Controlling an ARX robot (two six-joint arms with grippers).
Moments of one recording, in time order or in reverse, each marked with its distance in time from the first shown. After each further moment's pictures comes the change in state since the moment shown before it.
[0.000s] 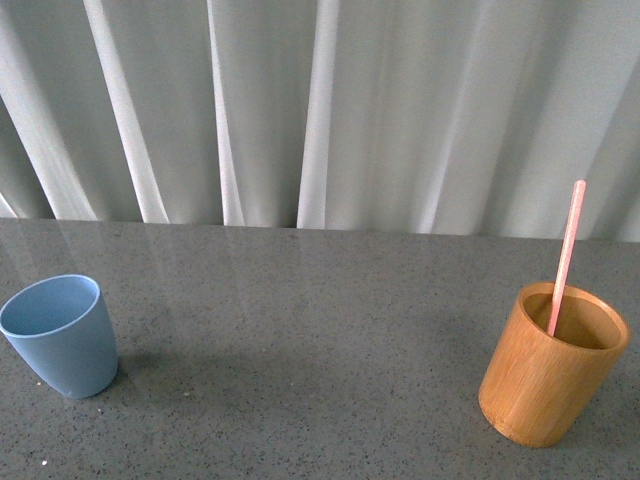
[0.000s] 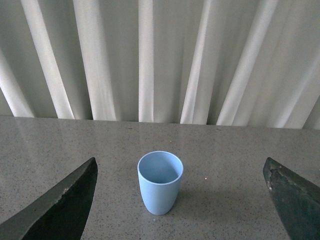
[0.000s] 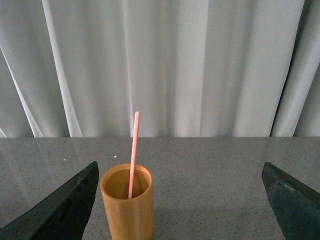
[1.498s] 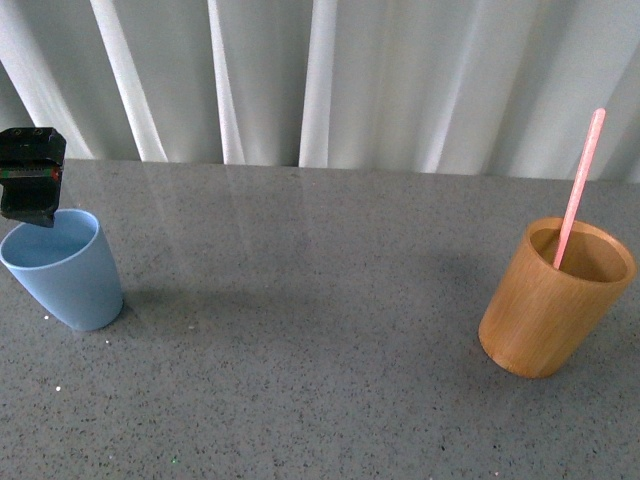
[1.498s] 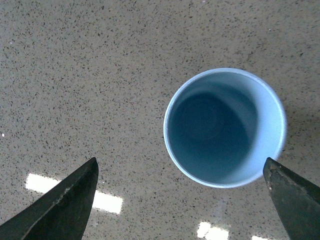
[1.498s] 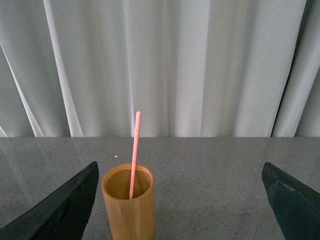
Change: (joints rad) left arm 0.001 1.728 1.039 -0.371 -0.190 -0.150; right arm 0.000 0.000 0.000 0.000 0.000 0.000
